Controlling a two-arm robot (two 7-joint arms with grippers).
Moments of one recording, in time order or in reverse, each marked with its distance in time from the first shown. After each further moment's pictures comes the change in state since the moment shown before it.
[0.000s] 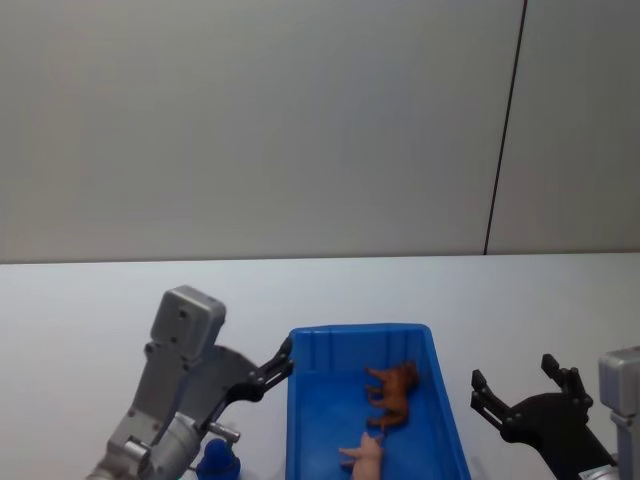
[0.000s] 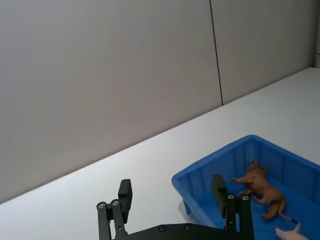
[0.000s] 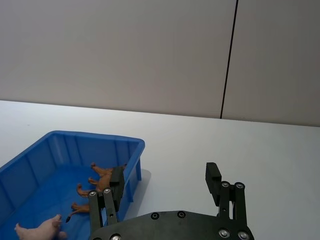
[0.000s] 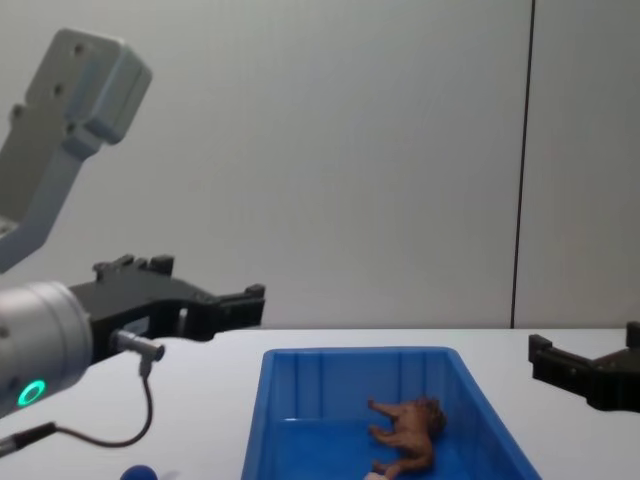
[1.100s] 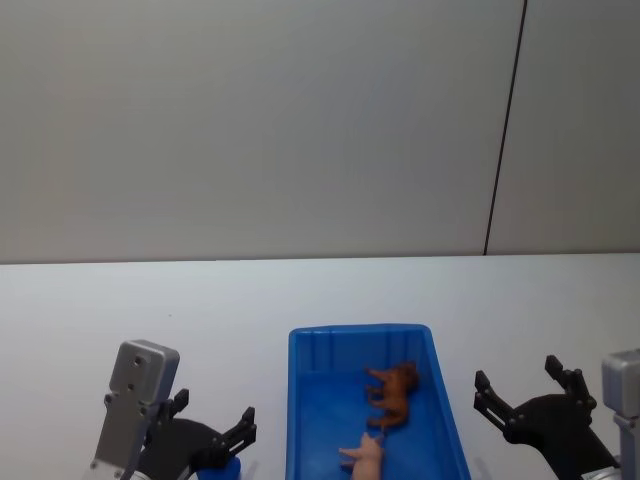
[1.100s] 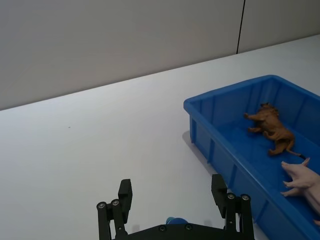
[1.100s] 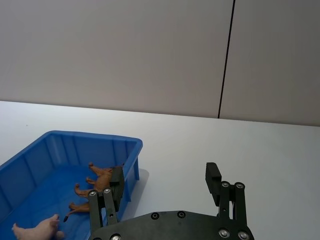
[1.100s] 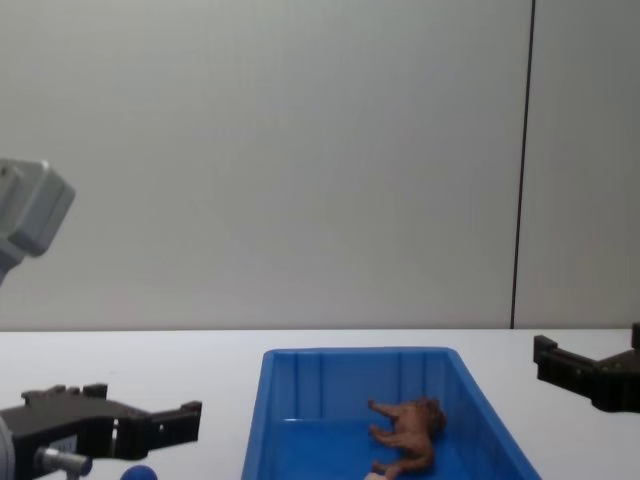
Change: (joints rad) left arm 0.102 0.051 -0.037 0.006 -0.183 0.098 0.046; right arm -0.006 0.002 0.001 -0.003 0.001 -0.003 -0.009
